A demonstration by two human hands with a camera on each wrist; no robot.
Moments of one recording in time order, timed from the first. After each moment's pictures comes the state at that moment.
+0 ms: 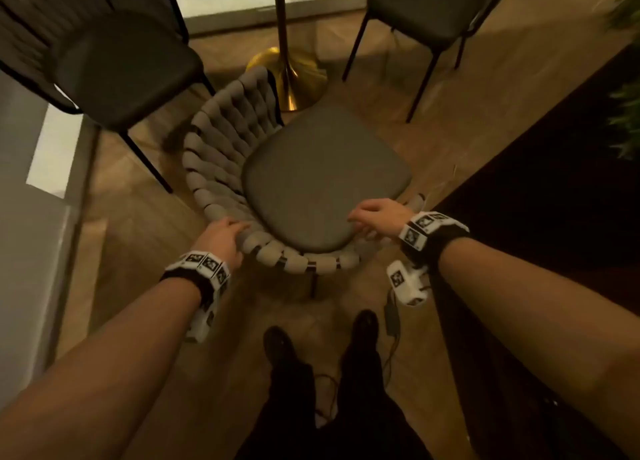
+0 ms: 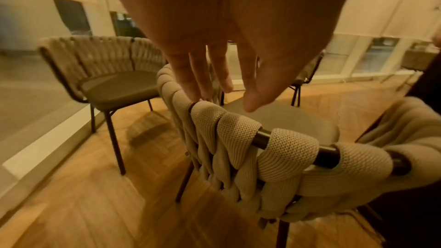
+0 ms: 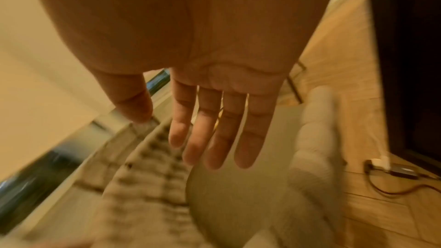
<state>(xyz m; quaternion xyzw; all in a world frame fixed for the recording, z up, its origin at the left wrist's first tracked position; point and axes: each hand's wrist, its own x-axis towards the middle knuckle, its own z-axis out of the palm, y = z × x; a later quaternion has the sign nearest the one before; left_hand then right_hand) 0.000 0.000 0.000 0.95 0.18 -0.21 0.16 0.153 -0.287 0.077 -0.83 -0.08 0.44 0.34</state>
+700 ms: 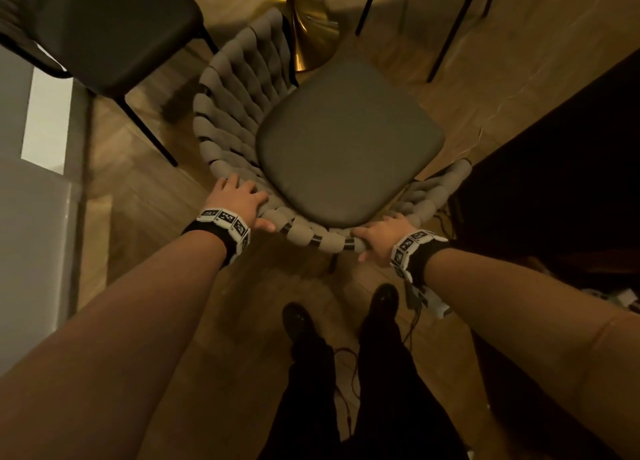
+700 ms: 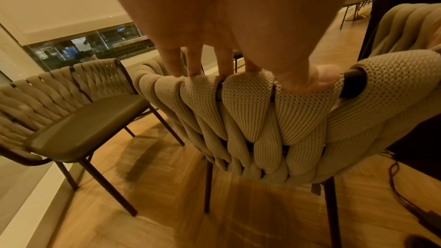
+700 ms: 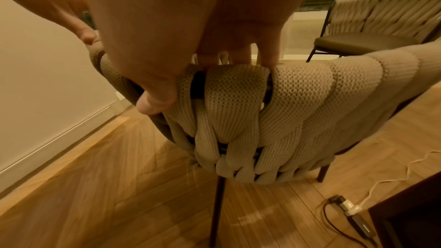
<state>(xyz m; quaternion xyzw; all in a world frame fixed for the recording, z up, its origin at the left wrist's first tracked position) 0.033 0.040 -0.016 0.95 0.03 -0.31 -0.05 0.105 -0.240 -0.029 -0.82 -0.38 0.39 -0.16</state>
